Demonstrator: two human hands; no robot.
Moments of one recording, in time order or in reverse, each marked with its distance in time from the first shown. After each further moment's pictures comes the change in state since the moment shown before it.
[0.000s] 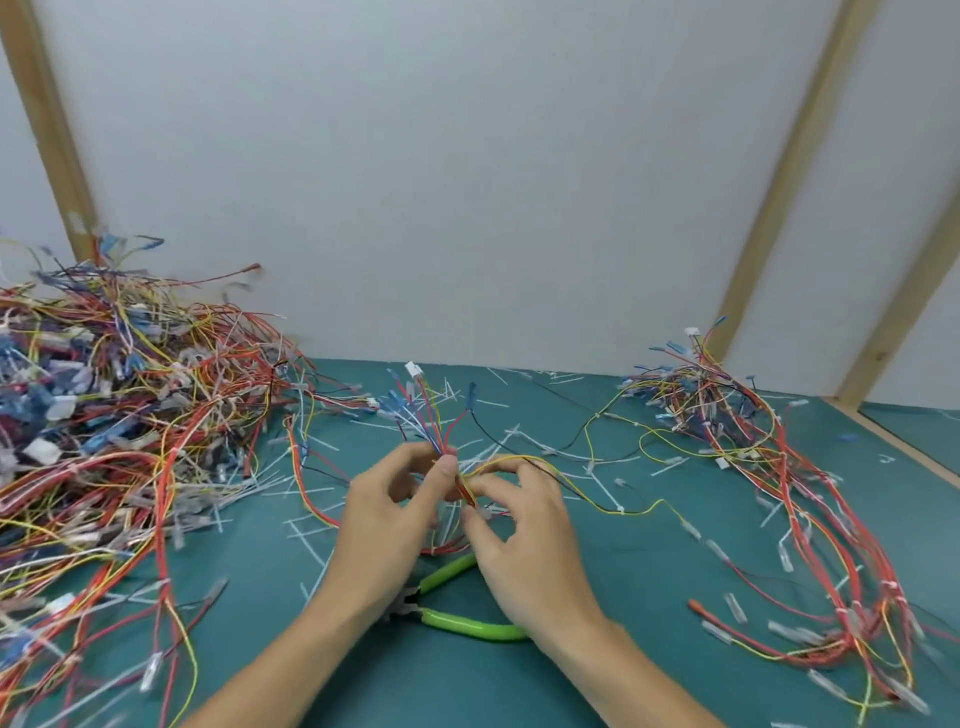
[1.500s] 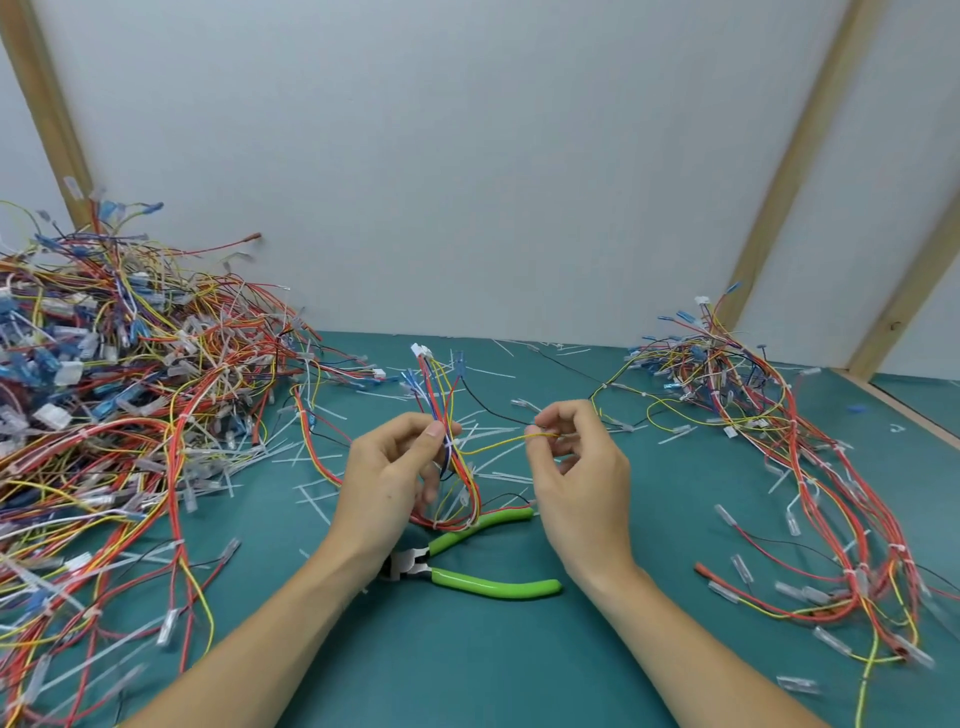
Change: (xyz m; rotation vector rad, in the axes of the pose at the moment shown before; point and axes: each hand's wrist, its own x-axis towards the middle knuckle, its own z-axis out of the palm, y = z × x) left_hand 0.003 -0.005 -0.008 -0.219 -0.059 -0.181; right_hand 0.010 0.020 -0.012 0.163 0.342 0.136
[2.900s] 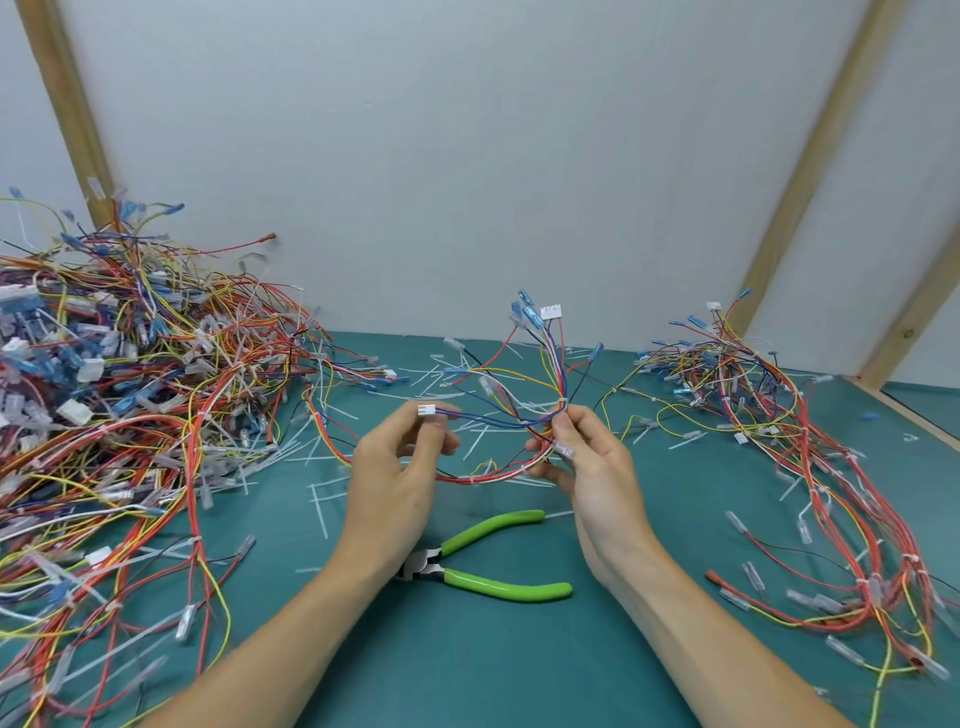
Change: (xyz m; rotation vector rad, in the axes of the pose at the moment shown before) left_hand -0.001 0.002 0.001 0.225 0.154 0.230; right_hand 0.014 -0.009 -0.003 0.571 -0.209 0.397
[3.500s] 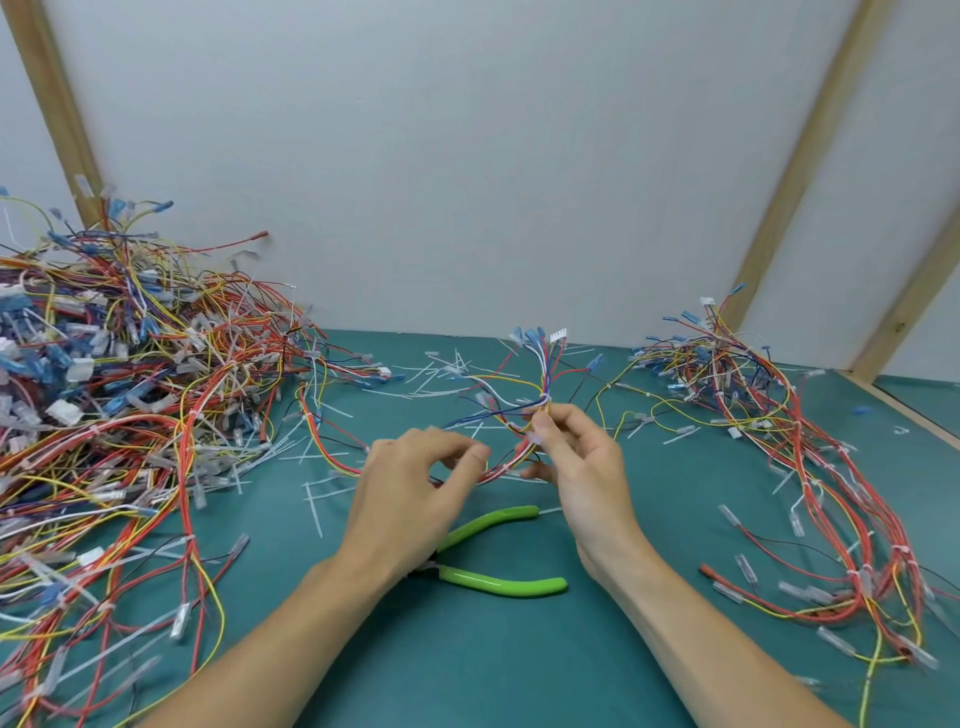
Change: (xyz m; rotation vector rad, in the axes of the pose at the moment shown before) left_hand -0.006 -0.001 0.001 0.383 -0.228 0.118; right_hand -0.003 0.004 0.001 -0.092 -0.015 -0.064
